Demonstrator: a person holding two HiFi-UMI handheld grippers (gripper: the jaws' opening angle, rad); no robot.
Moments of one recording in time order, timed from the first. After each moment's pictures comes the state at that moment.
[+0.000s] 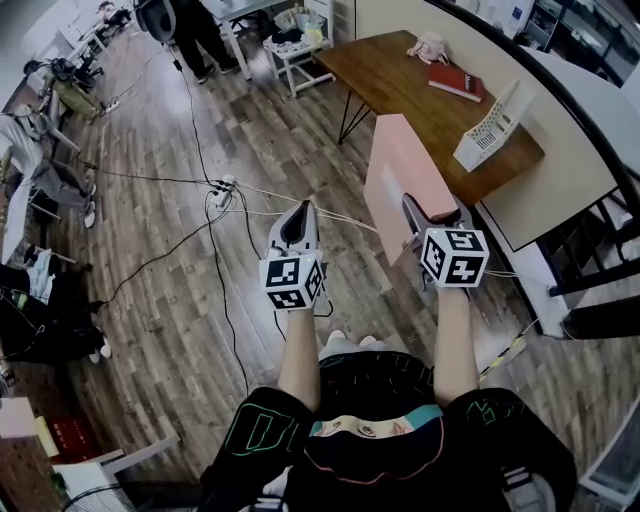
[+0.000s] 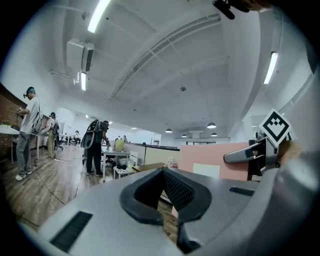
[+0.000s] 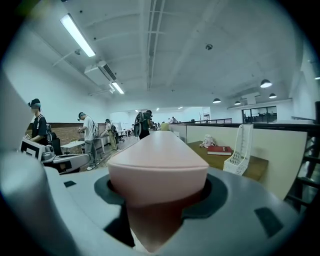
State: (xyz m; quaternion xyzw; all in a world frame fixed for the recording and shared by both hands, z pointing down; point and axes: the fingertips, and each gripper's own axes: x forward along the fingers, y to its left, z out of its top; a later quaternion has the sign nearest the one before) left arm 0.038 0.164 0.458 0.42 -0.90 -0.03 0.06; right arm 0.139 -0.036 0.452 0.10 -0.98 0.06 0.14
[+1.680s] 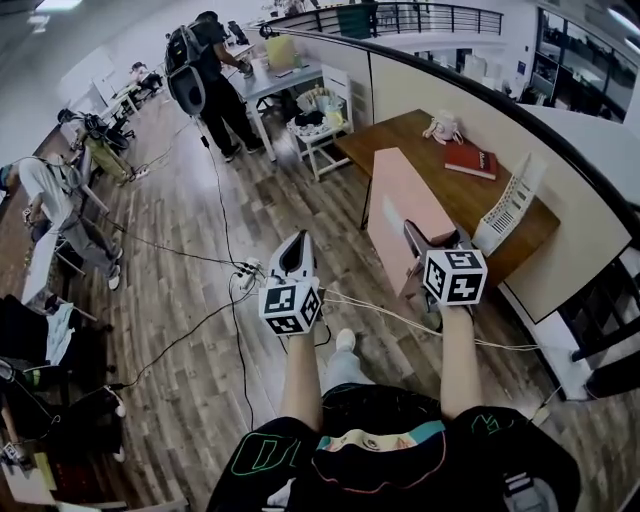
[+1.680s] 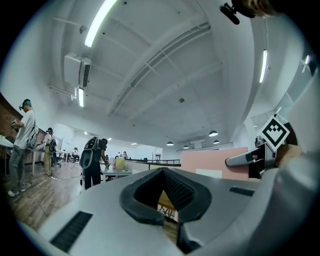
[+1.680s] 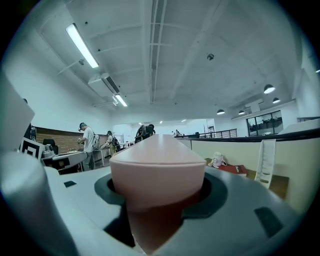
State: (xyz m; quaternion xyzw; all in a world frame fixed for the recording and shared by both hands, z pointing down) left arm -0.095 0.135 0.387 0.41 -0.91 -0.04 -0.04; right arm 0.007 -0.083 0.396 0.08 -0.99 0.05 0.06
